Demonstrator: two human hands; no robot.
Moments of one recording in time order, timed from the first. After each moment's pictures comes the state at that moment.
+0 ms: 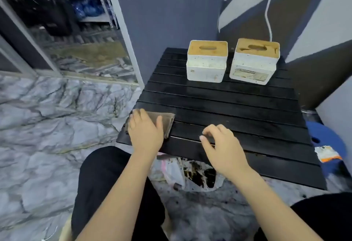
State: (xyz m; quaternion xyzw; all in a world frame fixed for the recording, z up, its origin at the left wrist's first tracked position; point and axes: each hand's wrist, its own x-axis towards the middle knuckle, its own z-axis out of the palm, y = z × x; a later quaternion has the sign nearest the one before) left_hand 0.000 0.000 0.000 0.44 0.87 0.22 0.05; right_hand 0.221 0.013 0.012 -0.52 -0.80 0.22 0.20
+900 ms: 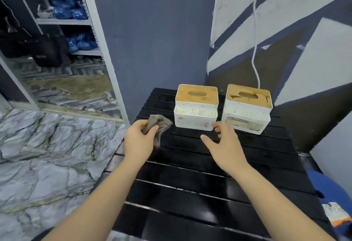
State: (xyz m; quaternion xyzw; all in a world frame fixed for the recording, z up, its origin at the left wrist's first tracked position) left_hand -0.031 0.146 0.036 0.43 0.73 0.50 0.17; right_hand 0.206 0.180 0.054 -0.57 -0.70 0.29 0.32
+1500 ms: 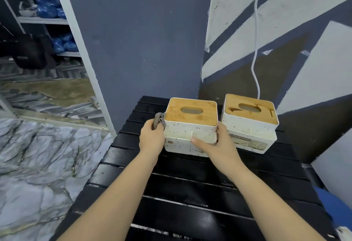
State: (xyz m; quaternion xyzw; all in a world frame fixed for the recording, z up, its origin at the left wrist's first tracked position) left_hand 0.004 0.273 0.024 0.31 0.71 0.55 0.33; right_hand 0.196 0.268 0.043 -0.50 -0.63 0.44 0.41
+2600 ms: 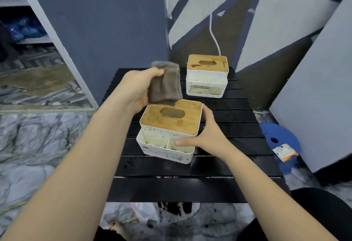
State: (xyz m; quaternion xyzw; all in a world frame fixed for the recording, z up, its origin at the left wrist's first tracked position) left_hand 0.074 0.154 0.160 0.37 0.58 0.51 0.52; right_hand 0.275 0.125 0.033 -0.47 -0.63 0.49 0.37
